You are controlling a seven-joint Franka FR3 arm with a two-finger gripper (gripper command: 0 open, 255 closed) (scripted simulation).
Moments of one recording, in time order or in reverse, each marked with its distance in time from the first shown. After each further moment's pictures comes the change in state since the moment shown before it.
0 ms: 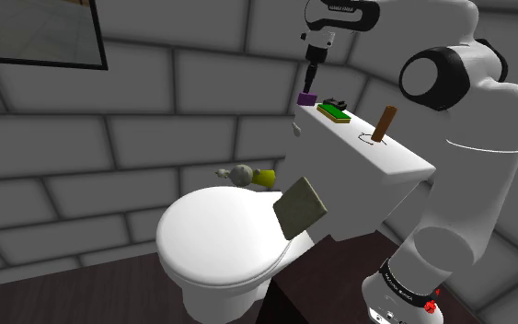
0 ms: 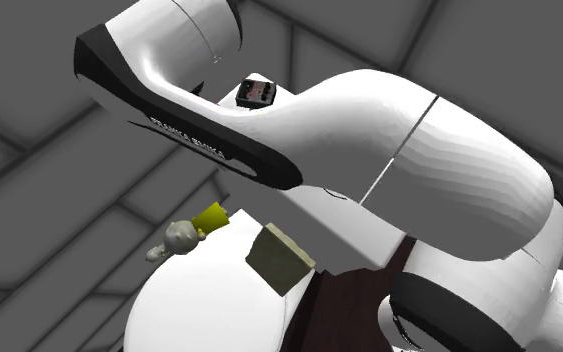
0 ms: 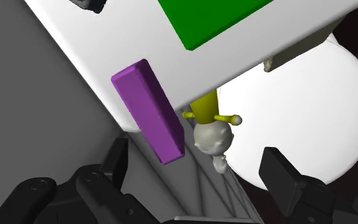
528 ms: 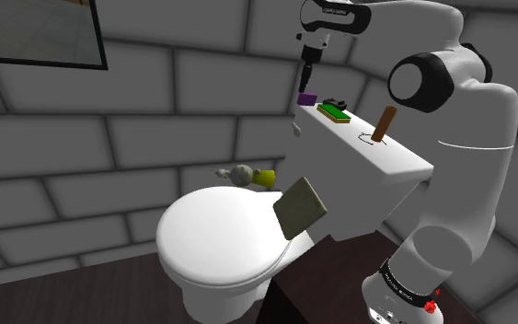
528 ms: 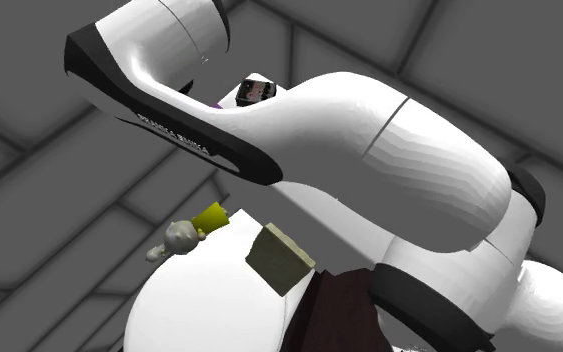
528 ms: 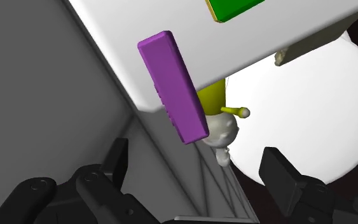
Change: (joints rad) arm -0.022 0.071 0.012 0.082 0.035 0.012 -0.060
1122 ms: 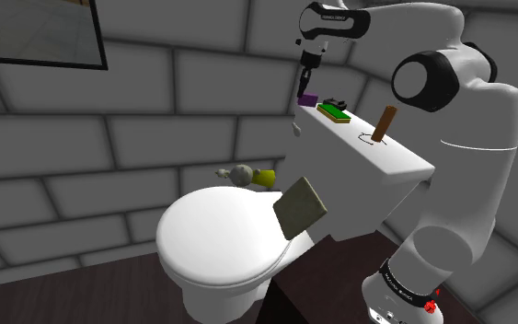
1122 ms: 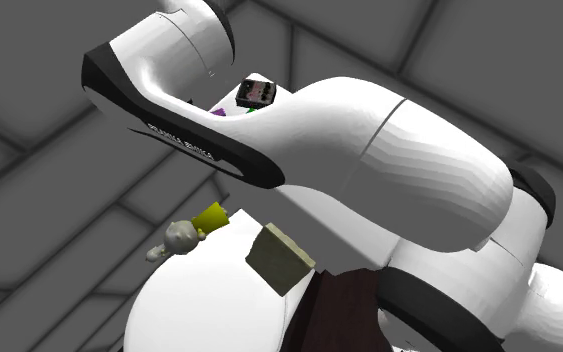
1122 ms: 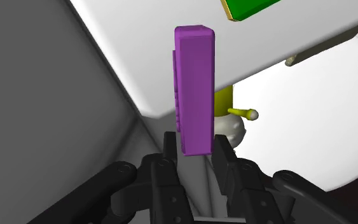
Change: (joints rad) arm 0.006 -0.024 0.001 -0.090 -0.008 0.092 -0.008
